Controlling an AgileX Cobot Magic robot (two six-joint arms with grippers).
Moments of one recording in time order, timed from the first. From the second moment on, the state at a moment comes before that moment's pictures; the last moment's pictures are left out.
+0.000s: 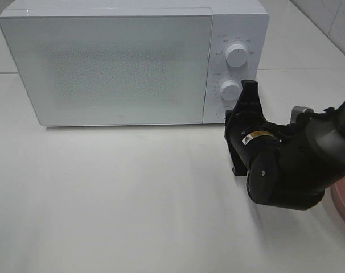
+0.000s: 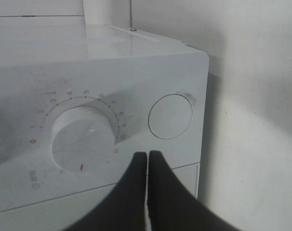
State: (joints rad) left arm 0.04 -0.01 -0.51 -0.14 1.08 0.03; right arm 0.66 2.02 -0.65 0.74 -1.12 1.37
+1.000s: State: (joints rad) left arm 0.04 -0.01 -0.51 -0.14 1.08 0.03; right arm 0.58 2.18 -0.81 0.72 -1.09 1.39
